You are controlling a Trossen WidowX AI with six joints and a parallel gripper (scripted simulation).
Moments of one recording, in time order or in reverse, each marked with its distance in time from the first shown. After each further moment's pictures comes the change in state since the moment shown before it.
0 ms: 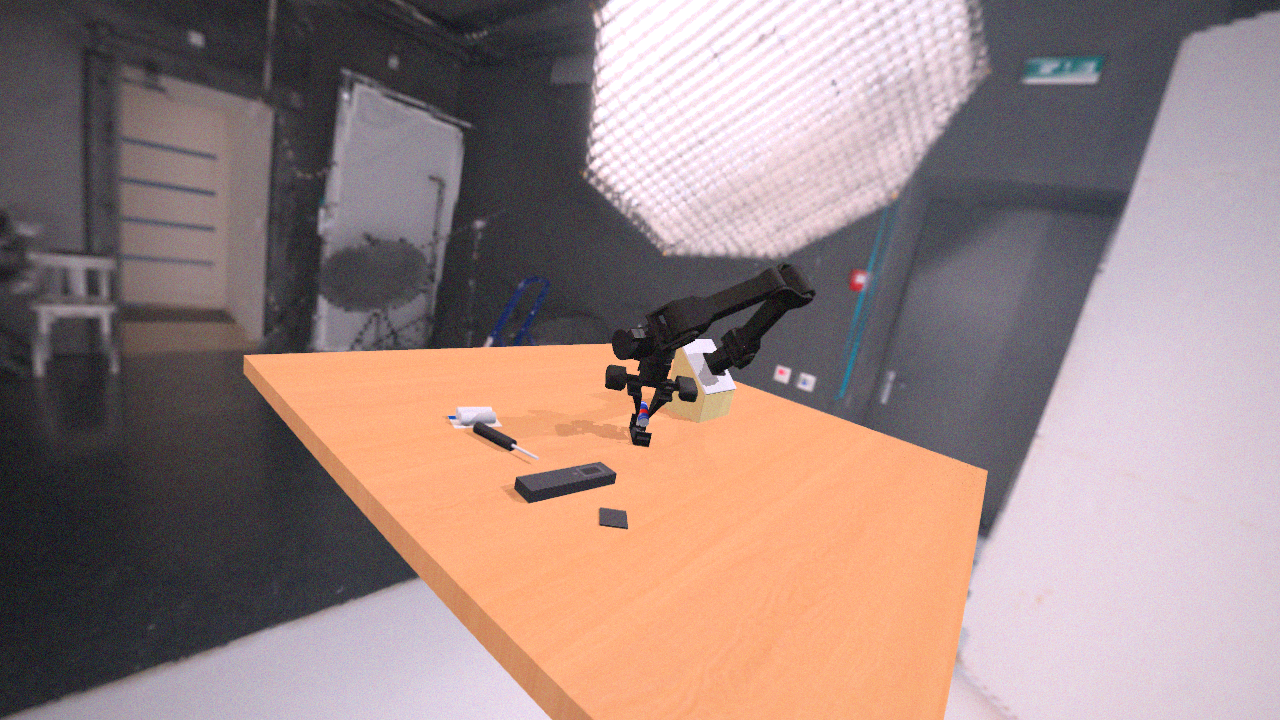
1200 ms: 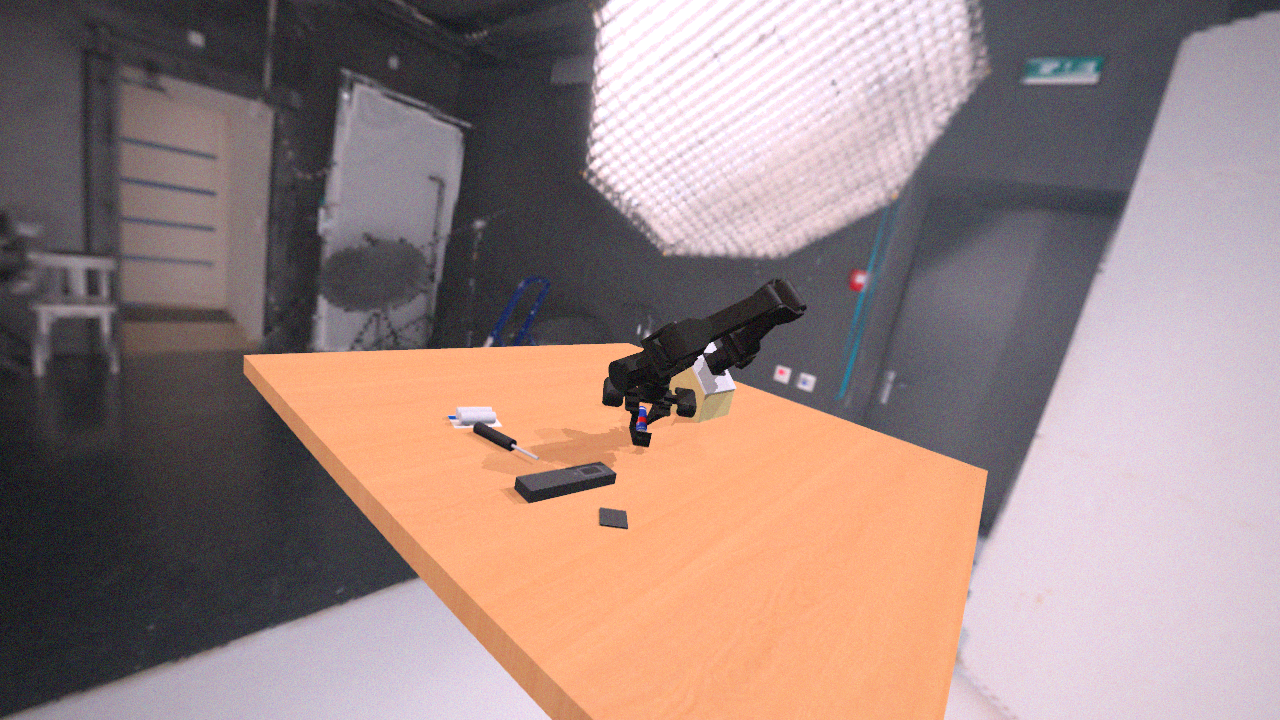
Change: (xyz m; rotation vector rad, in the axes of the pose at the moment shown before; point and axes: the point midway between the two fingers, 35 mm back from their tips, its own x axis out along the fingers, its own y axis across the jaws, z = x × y) arm 0.014 0.001 -0.014 -0.002 -0.260 -0.013
